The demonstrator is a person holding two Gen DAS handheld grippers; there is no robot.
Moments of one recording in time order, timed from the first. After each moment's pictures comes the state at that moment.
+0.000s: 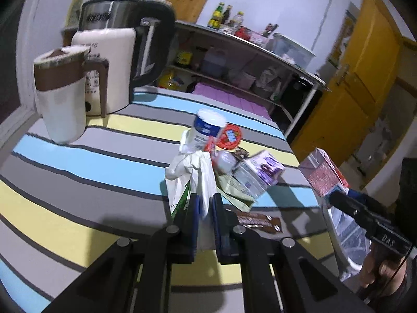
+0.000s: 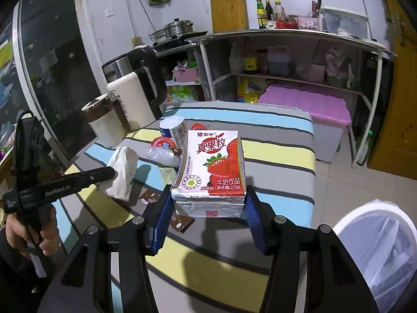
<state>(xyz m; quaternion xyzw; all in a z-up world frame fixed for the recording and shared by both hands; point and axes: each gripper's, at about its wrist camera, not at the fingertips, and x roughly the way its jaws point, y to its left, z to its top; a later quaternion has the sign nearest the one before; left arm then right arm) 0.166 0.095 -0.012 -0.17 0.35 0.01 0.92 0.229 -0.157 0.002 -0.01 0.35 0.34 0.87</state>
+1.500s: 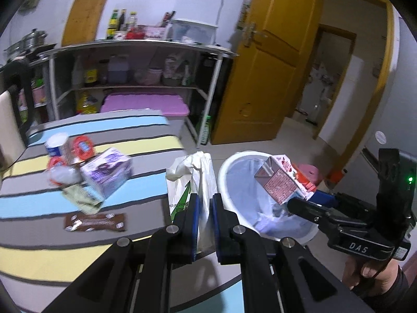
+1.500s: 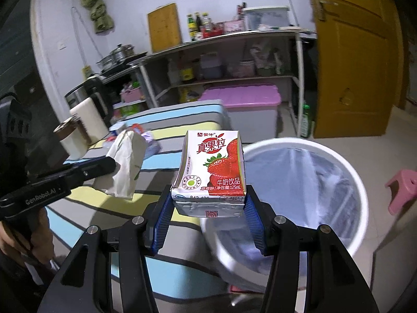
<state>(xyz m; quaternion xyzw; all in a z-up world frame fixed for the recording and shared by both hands) 0.170 -0.091 0.020 -0.06 0.34 -0.18 0.92 0.154 -0.301 0.003 0.06 0.35 0.20 0.91</state>
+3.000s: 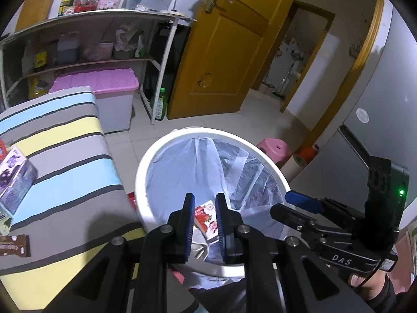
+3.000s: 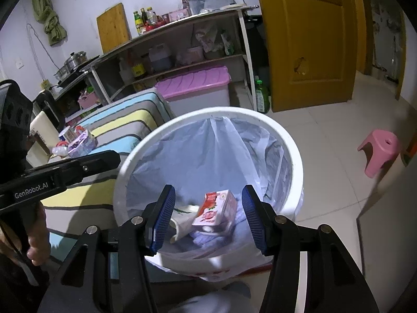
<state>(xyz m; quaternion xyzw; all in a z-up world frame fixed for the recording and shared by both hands) 0.221 -0.187 -0.019 -0.06 0.40 -0.28 0.87 0.161 -0.385 -0.031 0.09 0.39 0.10 0.91</state>
